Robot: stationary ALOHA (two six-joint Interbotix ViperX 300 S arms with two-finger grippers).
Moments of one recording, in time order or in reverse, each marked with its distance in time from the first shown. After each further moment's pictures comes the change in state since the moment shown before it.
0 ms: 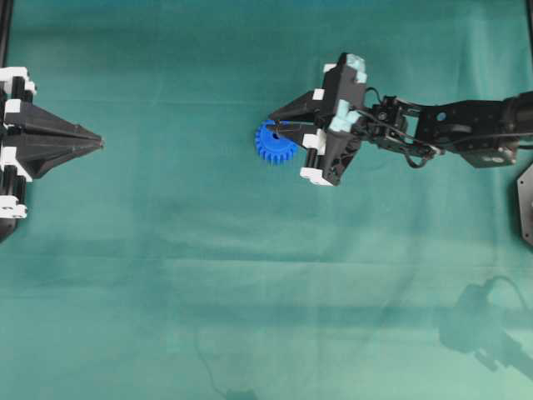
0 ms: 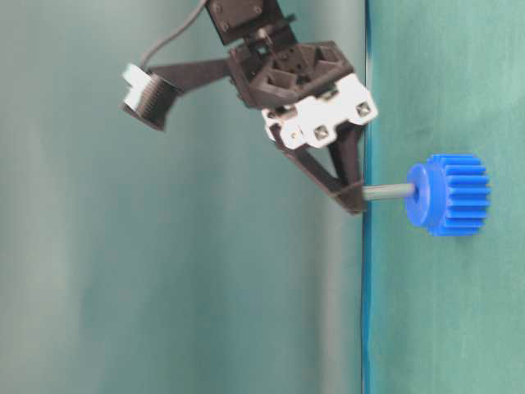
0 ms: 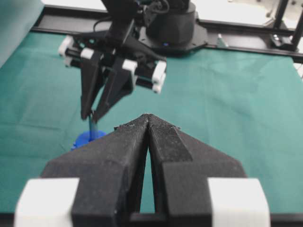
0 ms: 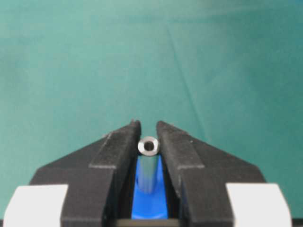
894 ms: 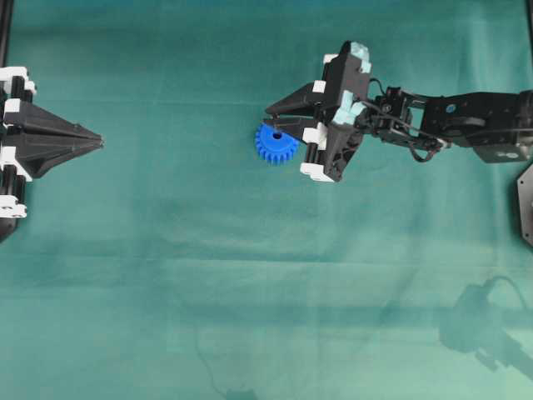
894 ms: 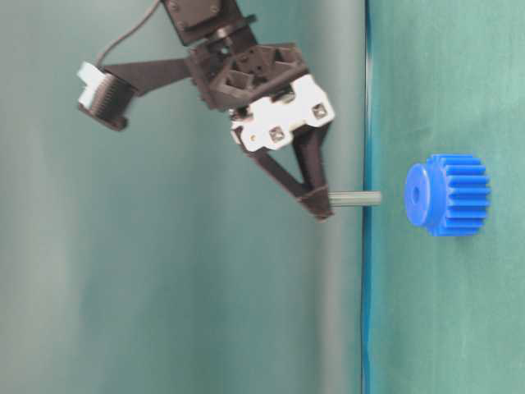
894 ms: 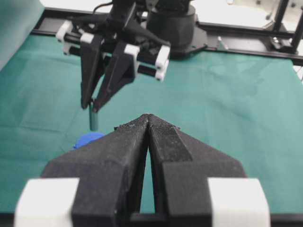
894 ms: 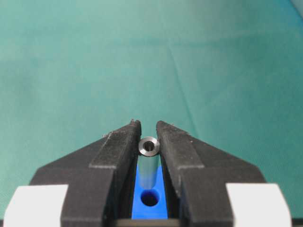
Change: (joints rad) left arm 0.000 0.000 0.000 0.000 -0.008 0.000; right arm 0.000 -0.035 -0.035 -0.015 0.094 -0.005
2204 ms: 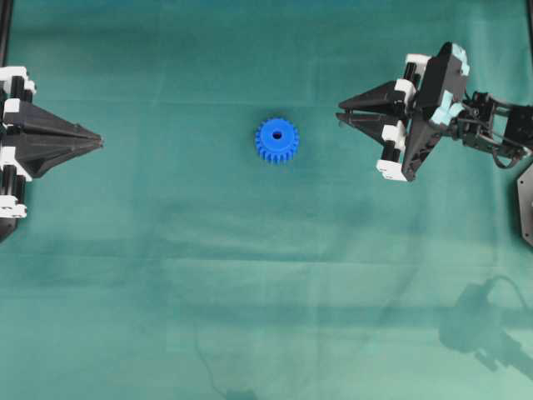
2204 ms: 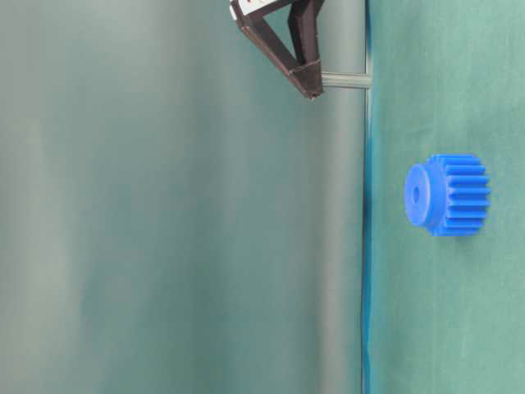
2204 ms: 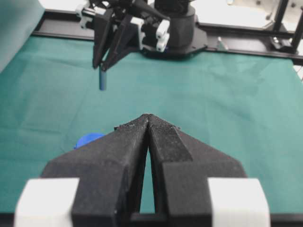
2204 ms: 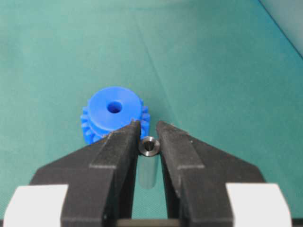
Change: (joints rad) left arm -0.002 0.002 0.000 0.005 -0.002 0.002; right arm -0.052 -0.282 0.328 0.011 -0.092 0.005
